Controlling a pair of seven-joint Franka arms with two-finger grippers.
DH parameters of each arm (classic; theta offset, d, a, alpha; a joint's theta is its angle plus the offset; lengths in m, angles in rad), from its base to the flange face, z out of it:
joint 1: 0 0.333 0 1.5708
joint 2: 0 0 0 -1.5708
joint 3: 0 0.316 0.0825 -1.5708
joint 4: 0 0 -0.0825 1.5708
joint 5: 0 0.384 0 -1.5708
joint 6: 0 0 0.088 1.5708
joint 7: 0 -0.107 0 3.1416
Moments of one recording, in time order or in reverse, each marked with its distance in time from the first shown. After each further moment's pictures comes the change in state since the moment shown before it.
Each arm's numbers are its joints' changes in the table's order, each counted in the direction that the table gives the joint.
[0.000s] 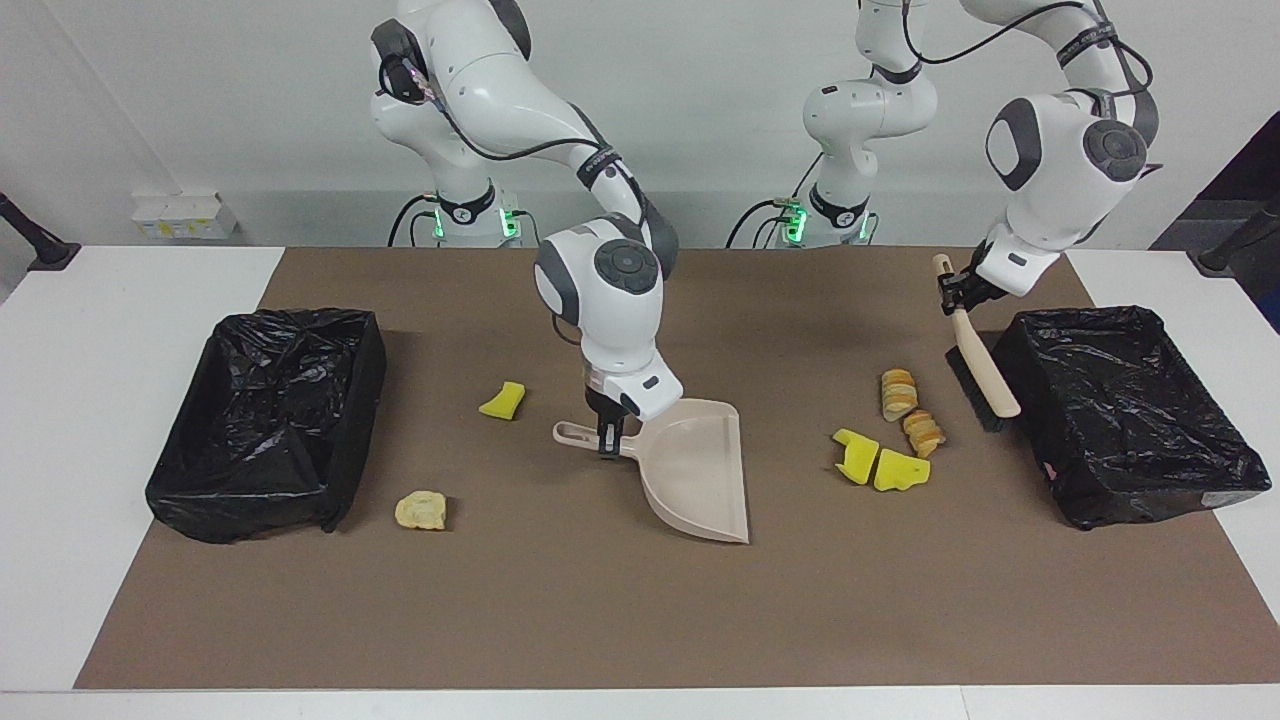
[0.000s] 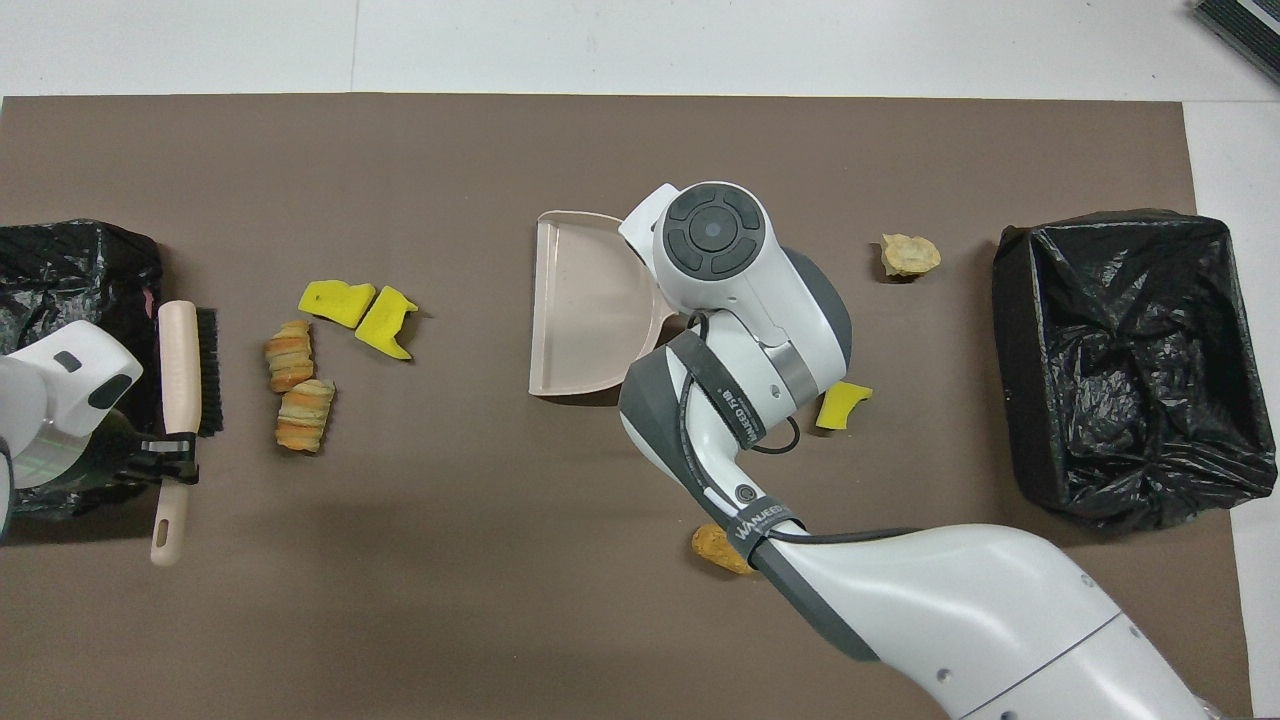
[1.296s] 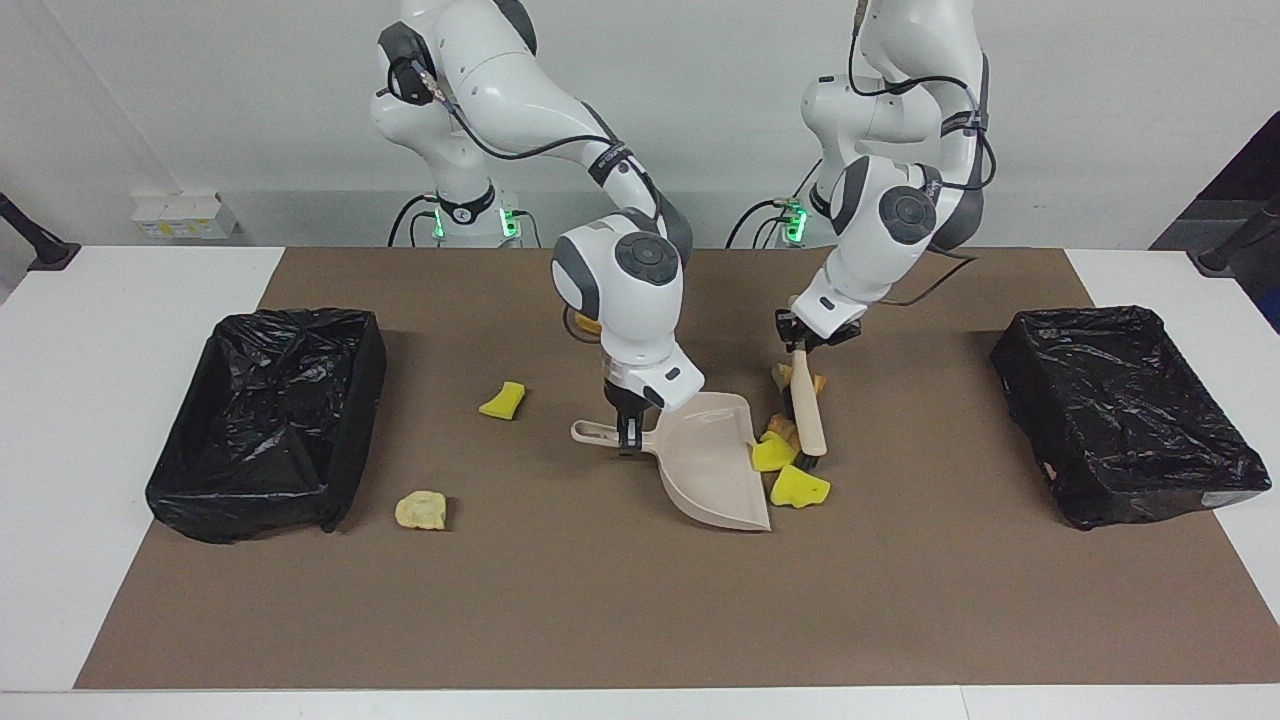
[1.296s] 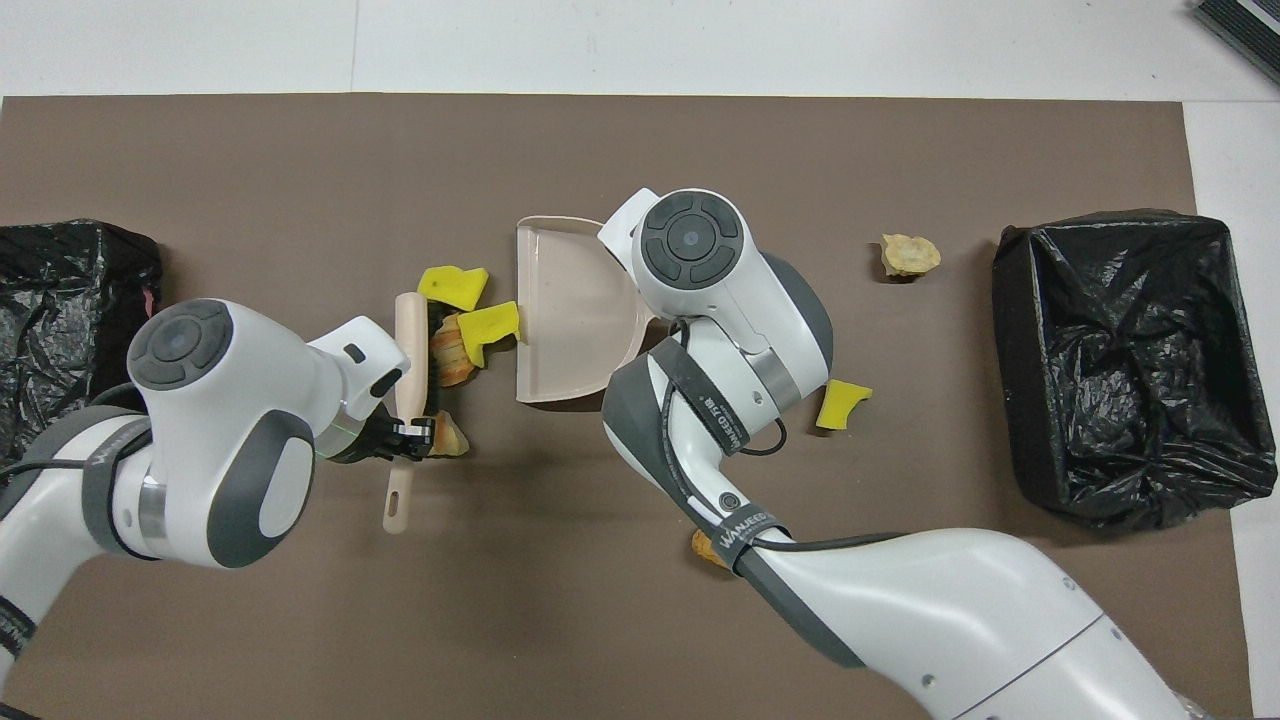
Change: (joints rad) left arm -0.404 -0.135 -0.036 0.009 -0.207 -0.224 0.129; right arm 0.028 -0.009 0.003 -0.008 -0.002 -0.015 0.042
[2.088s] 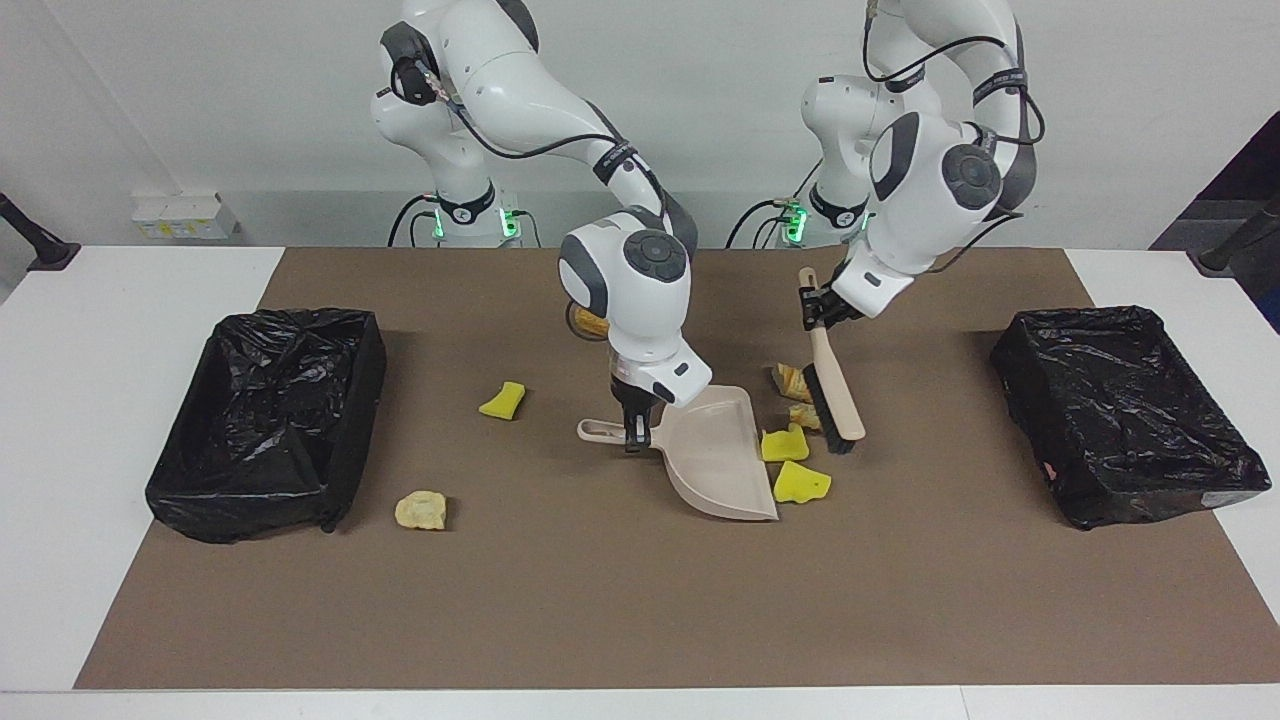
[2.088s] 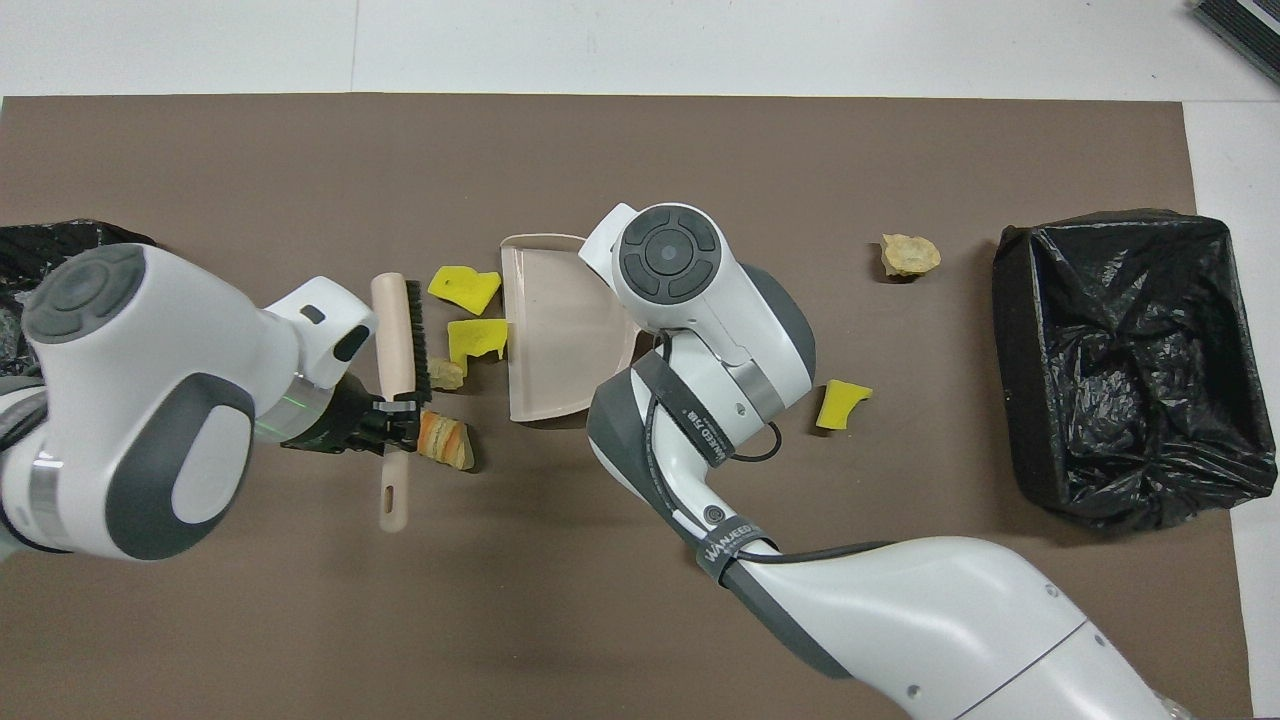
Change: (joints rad) left arm 0.090 0.057 0.048 -0.153 -0.045 0.259 0.177; right arm 0.004 0.000 0.003 0.003 -0.002 -0.003 0.023
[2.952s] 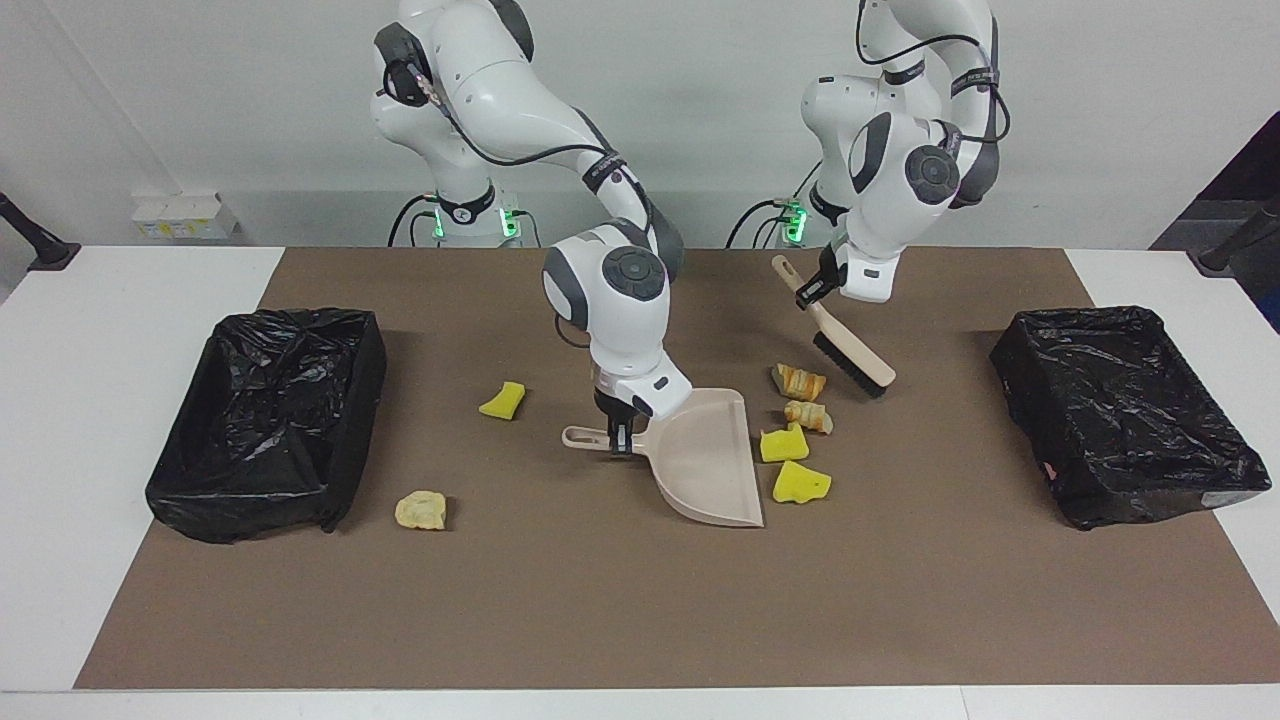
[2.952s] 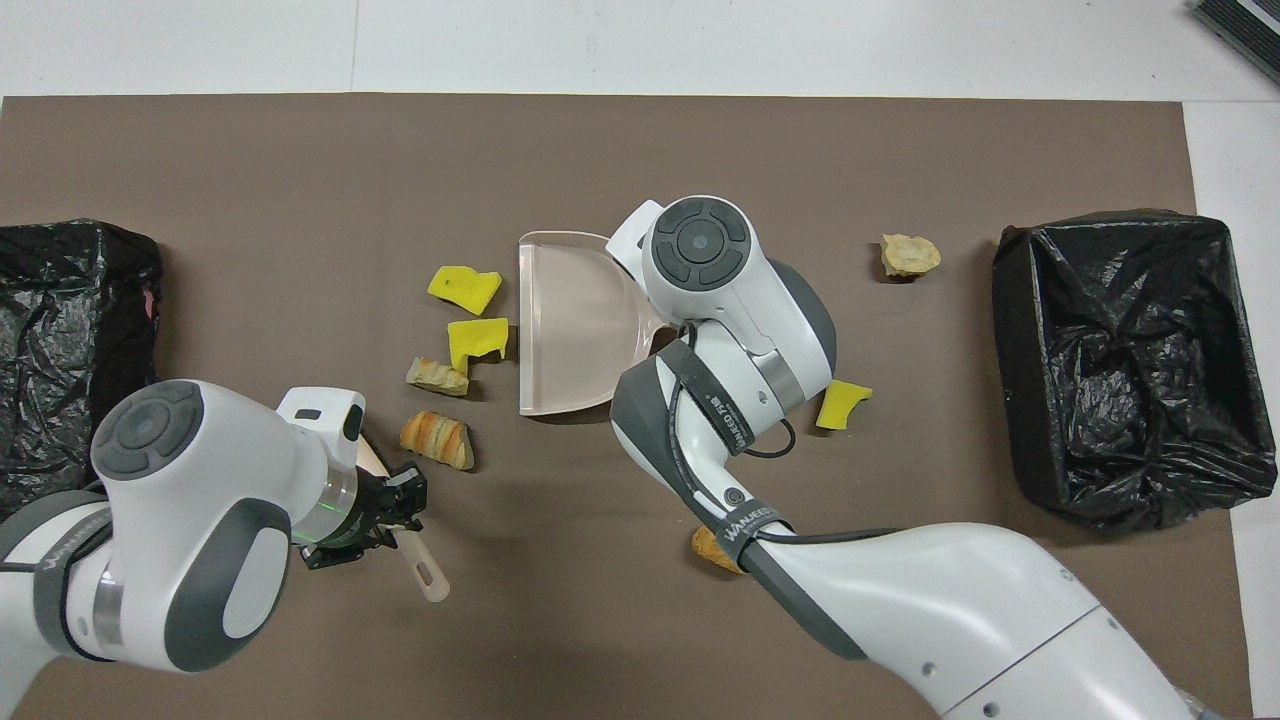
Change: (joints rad) left arm -0.081 0.136 -0.029 0.324 -0.002 -0.162 0.465; right arm -0.033 -0.001 0.000 0.031 0.018 -0.011 -0.002
